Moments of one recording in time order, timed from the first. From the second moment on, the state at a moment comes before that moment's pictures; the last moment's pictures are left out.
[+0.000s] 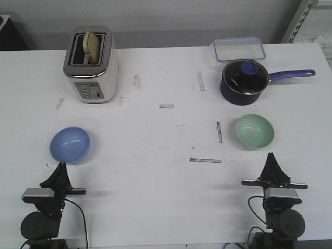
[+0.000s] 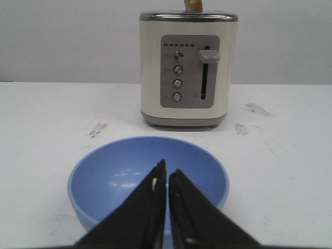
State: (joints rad) left arm -0.01 0.01 0.03 0.13 0.00 -0.01; right arm -0.08 0.00 0.03 0.17 0.01 0.02
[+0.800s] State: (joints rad) left arm -0.01 0.01 0.03 0.12 0.00 -0.01; right arm -0.17 1.01 1.14 -0.60 -0.02 -0.10
